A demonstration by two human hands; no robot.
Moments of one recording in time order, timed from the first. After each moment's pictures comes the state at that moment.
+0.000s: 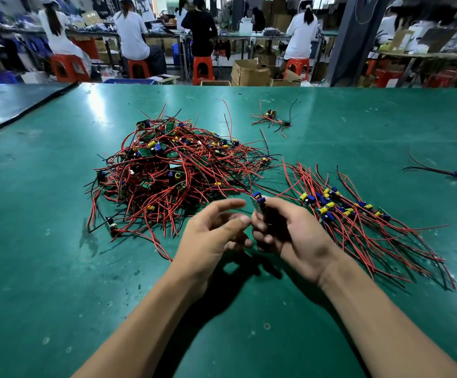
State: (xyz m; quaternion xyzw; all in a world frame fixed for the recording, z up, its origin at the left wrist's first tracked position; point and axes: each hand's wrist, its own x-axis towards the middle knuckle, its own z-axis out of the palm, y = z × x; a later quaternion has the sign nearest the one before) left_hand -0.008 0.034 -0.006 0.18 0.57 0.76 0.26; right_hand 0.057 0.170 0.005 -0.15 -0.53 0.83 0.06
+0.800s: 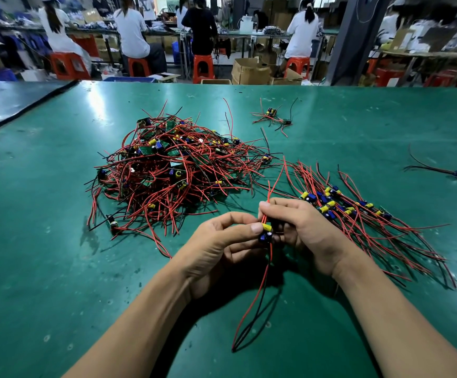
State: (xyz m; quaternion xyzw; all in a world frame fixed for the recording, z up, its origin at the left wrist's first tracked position) left_hand -0.010 0.034 -0.006 0.16 0.46 0.75 0.44; right_hand 0.066 0.190 0.005 -0.12 -0.67 0.73 0.05
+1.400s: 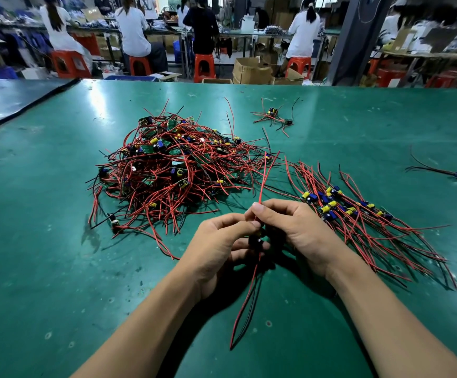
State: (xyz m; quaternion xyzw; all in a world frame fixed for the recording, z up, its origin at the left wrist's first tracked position) left_hand -0.003 0.040 -0.006 0.13 0.53 0.75 0.38; right_hand 0.063 0.183 -0.005 -0.10 -0.64 0.76 0.07
